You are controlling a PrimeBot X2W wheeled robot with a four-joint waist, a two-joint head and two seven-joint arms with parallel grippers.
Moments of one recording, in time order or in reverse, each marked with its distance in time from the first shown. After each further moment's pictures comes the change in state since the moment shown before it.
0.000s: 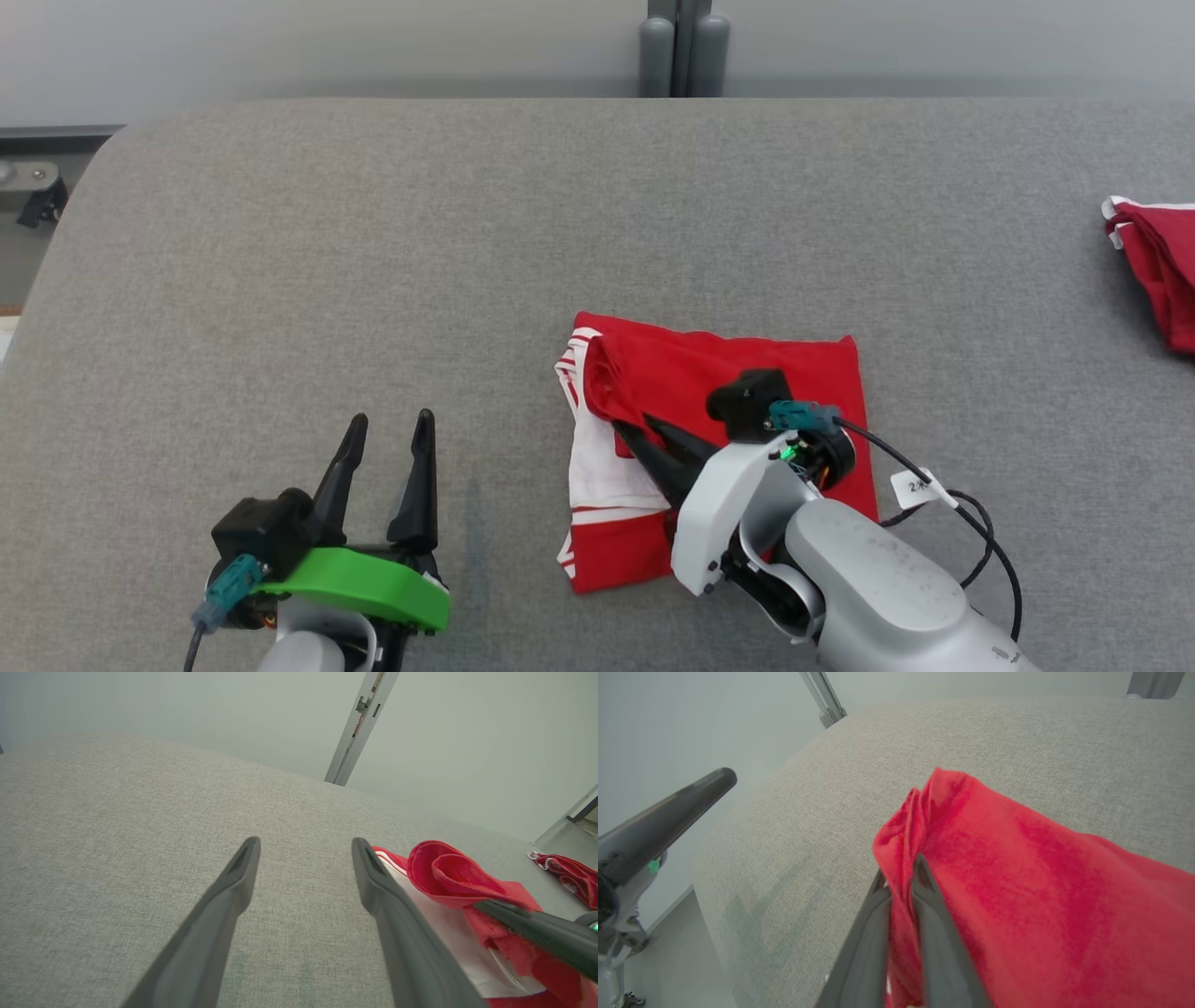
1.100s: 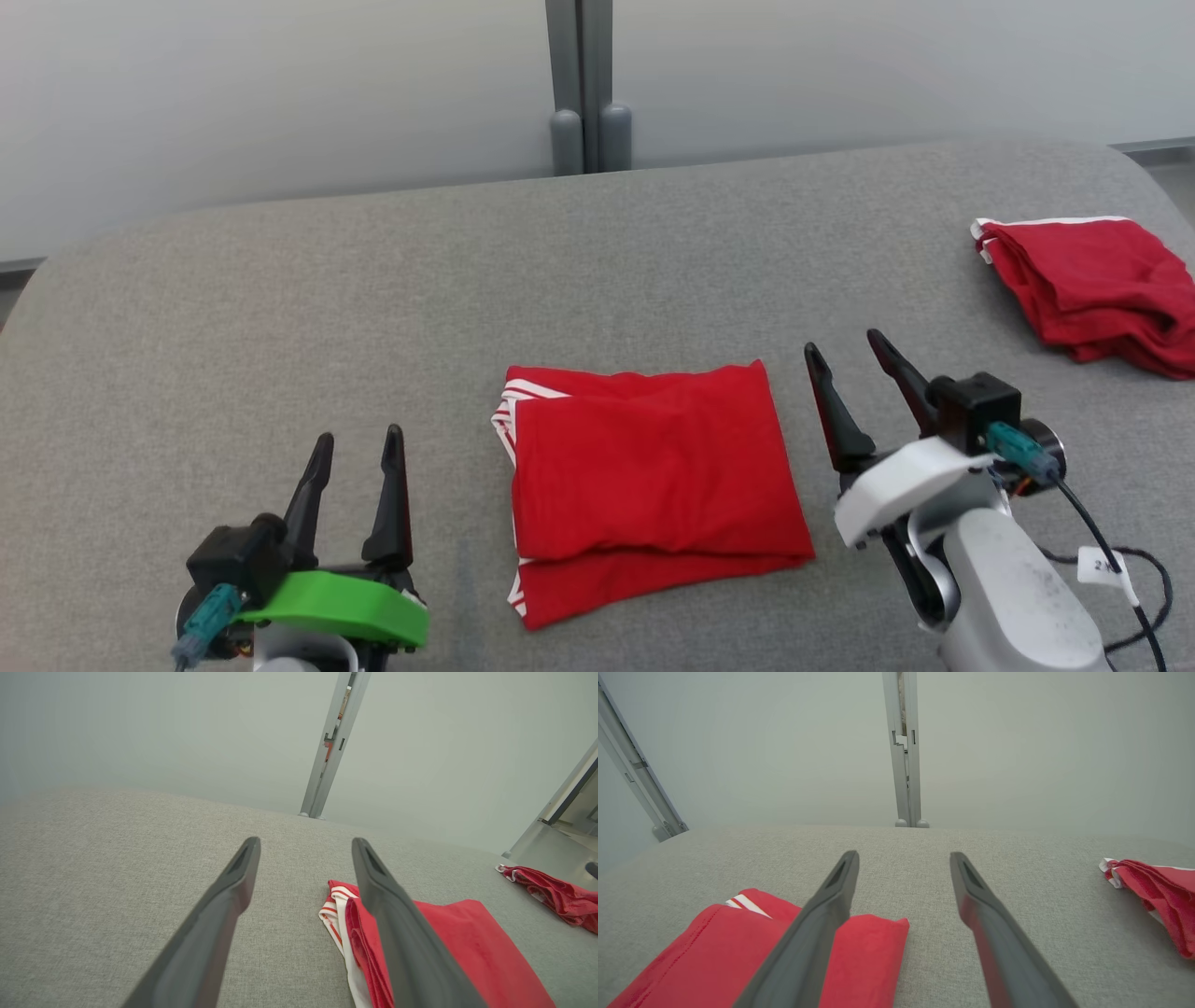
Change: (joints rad) left arm 0.051 -0.039 0.093 -0.034 0.087 0.000 0.000; right arm 0.161 0.000 -0.551 -0.049 -0.406 0.000 -0.212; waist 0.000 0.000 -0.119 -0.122
